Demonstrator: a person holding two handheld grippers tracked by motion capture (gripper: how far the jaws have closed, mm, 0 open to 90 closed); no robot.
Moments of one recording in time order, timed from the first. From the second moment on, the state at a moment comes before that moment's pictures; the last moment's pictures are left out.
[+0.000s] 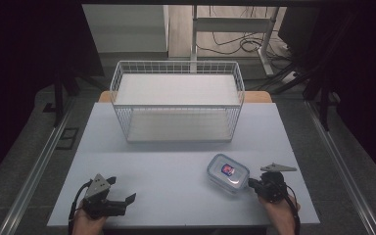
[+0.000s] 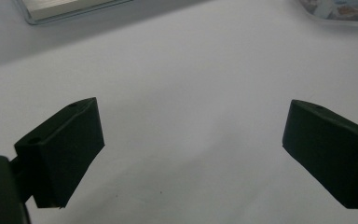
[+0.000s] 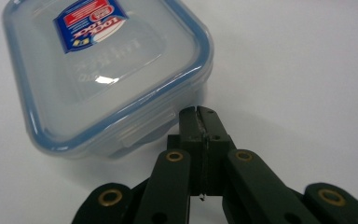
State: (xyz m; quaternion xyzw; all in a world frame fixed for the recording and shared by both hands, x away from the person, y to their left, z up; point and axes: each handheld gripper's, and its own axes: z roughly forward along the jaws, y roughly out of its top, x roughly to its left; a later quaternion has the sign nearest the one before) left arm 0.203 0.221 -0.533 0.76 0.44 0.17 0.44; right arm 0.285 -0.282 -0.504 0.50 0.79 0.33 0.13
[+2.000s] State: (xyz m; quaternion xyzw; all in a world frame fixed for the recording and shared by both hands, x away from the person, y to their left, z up) left arm 0.203 0.219 -0.535 0.77 0.43 0.18 0.43; right arm 0.259 -0.236 -0.496 0.36 0.83 0.40 0.17
